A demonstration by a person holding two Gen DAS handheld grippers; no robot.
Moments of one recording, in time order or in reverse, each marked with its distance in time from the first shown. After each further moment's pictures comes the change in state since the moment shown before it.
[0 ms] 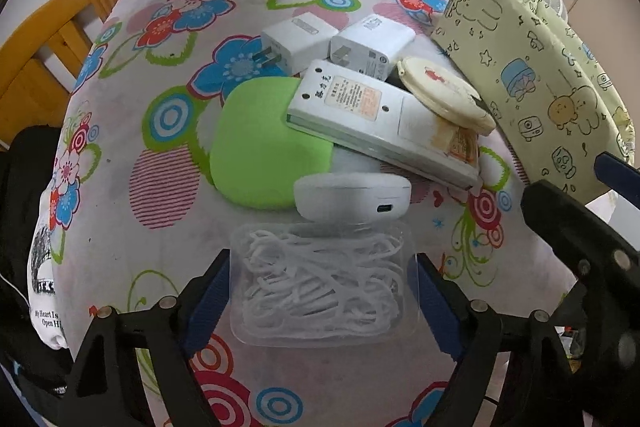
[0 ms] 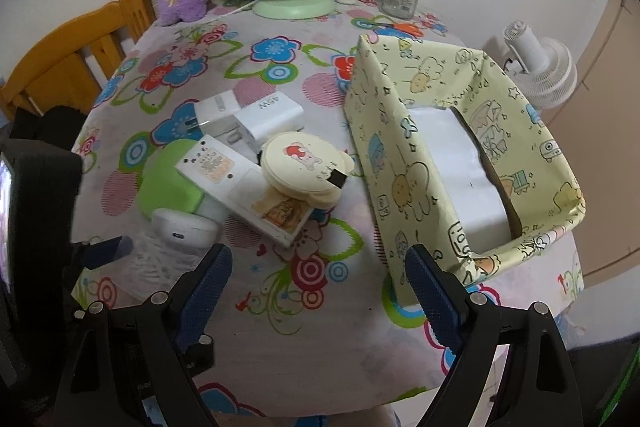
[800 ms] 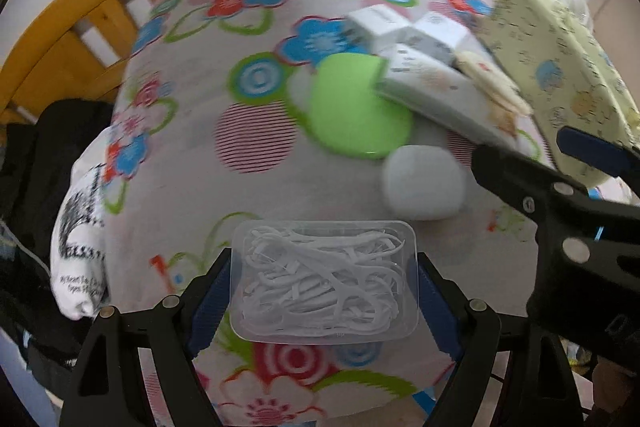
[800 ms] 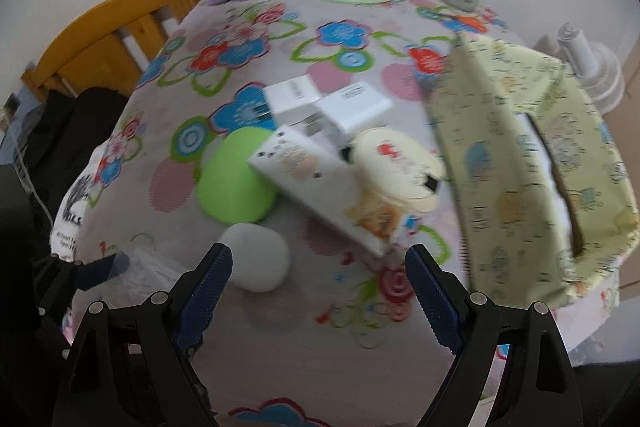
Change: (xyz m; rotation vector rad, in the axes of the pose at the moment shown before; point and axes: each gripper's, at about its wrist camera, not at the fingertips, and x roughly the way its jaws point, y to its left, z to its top) left arm -0.024 0.046 -0.027 -0.073 0.038 0.094; right arm 0.019 0.051 0.012 -0.068 0.074 0.168
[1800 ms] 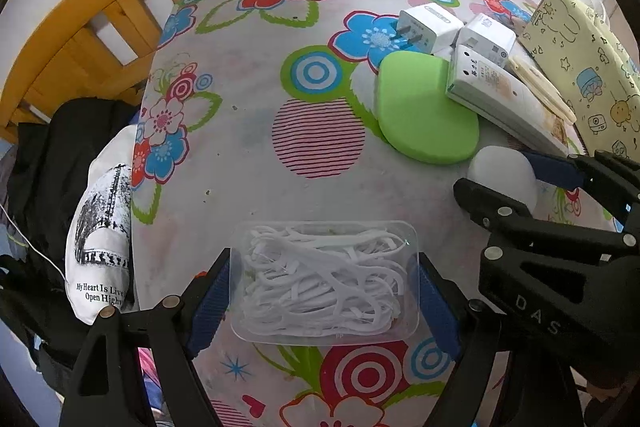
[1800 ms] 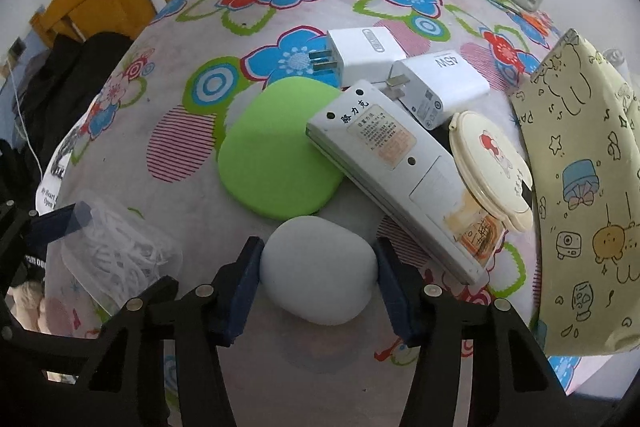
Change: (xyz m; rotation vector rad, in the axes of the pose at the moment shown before) left arm 0.013 0.027 0.005 0.004 -0.001 0.050; right arm 0.060 0.041 0.003 -0.134 0.104 -0.003
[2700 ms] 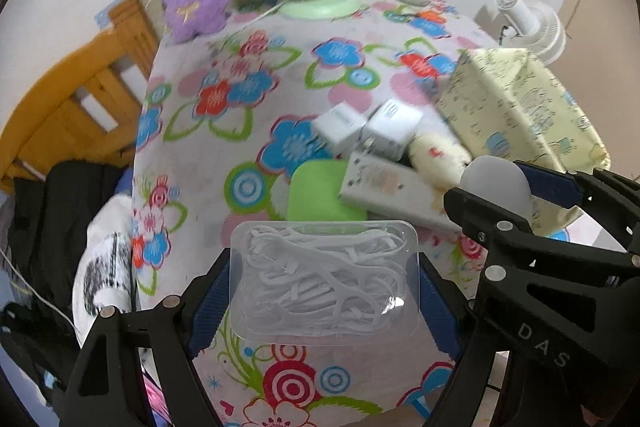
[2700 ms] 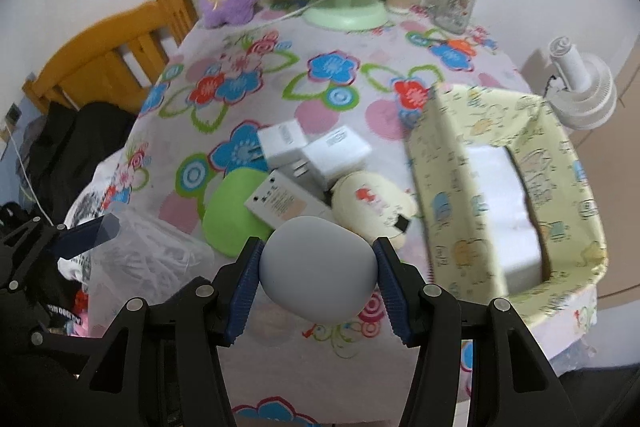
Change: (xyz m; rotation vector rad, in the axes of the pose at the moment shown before) left arm -0.079 -0.055 0.044 0.097 -0.140 -0.062; right arm -0.103 -0.061 0.009 0.149 -0.138 -0.029
